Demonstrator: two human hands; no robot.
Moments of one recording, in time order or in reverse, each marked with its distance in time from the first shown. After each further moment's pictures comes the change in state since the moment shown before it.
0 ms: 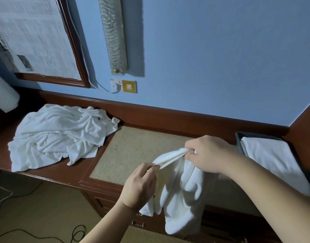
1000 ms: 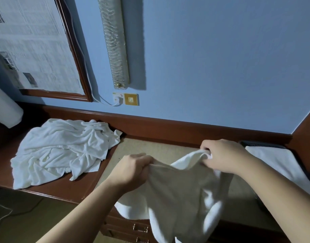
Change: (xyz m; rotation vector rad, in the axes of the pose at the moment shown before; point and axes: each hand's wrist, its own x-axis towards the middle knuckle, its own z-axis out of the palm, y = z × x) left_hand 0.097 -0.018 -0.096 -0.056 -0.294 -0.056; right_hand 0.019 0.027 -0.015 -0.104 -0.013 0.202
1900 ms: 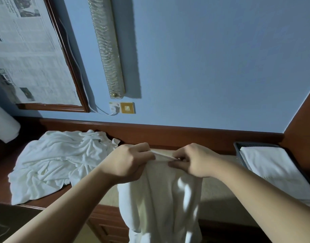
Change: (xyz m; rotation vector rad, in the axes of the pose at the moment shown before) left_hand 0.035 0.012 -0.062 0.169 -0.064 0.476; right_hand -0.007 -0.052 -0.007 0.335 -0.001 -0.337
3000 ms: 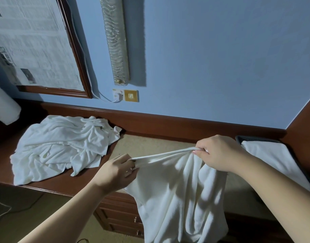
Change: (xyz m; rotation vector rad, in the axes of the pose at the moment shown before) left_hand -0.110 -0.028 0.089 0.019 0.203 -0.283; right_hand -0.023 0.024 0.004 -0.346 0.147 0.145
